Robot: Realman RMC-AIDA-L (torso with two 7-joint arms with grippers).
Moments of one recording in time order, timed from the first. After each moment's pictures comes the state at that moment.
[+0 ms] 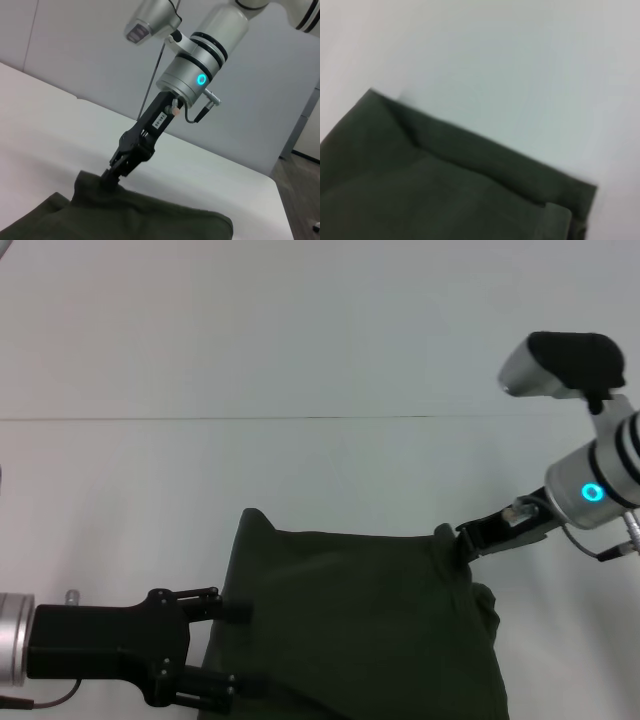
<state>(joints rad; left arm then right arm) -0.55 -2.11 0.50 0.77 2.24 1.89 -1.44 0.82 2.09 -1.10 -0.93 -2.62 -1.34 2.76</state>
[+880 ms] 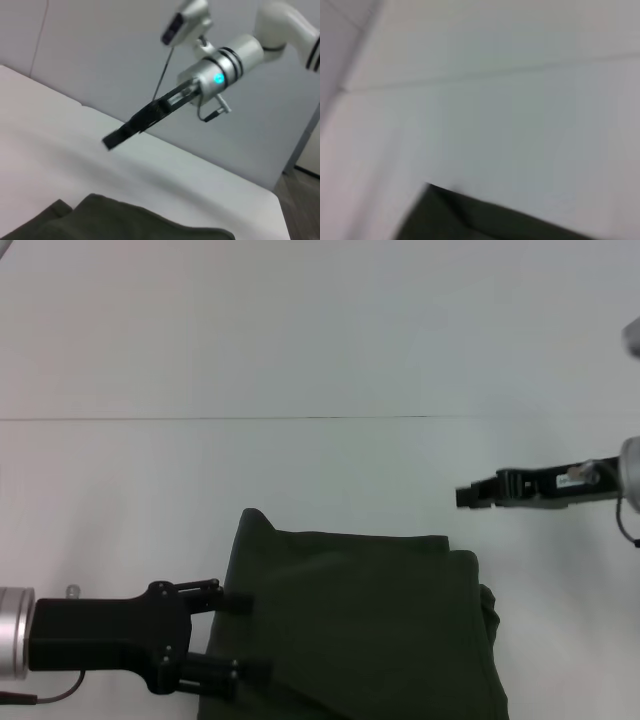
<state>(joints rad) -0.55 -2.11 0.50 0.77 2.22 1.88 -1.48 0.67 2.08 -0.83 -0.97 -2.31 -1.36 2.52</state>
